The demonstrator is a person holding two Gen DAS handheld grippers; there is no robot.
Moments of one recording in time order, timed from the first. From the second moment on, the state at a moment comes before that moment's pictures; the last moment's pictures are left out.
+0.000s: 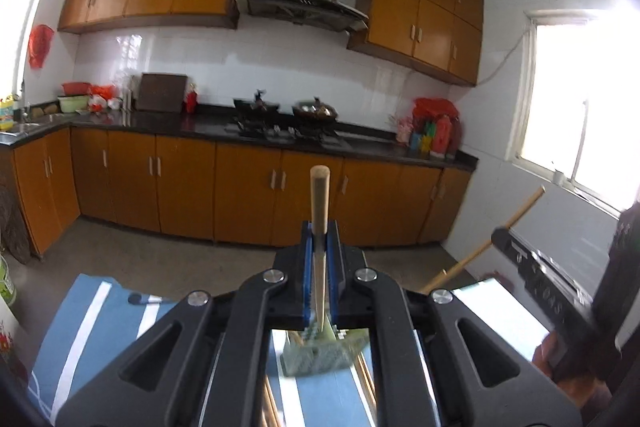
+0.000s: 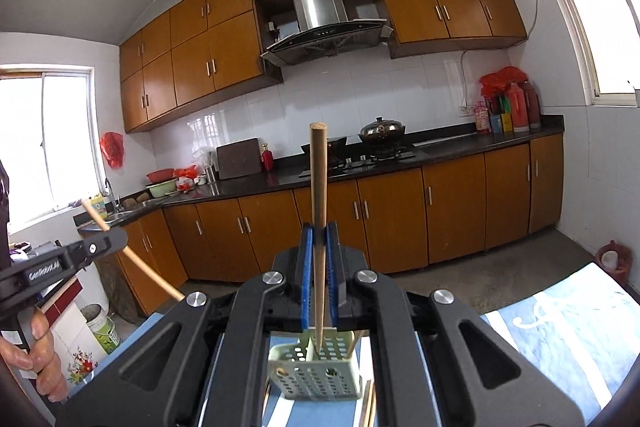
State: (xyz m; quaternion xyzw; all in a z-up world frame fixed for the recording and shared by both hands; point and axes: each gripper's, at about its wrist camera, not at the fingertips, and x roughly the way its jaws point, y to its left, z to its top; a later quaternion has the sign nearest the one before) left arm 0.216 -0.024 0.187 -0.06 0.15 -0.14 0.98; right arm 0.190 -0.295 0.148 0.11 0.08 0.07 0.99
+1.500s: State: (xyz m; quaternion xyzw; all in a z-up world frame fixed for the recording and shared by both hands) left arm 0.194 0.062 -0.021 -0.09 0.36 -0.06 0.93; right arm 0.171 -0.312 -0.086 0.11 0.40 0.03 0.91
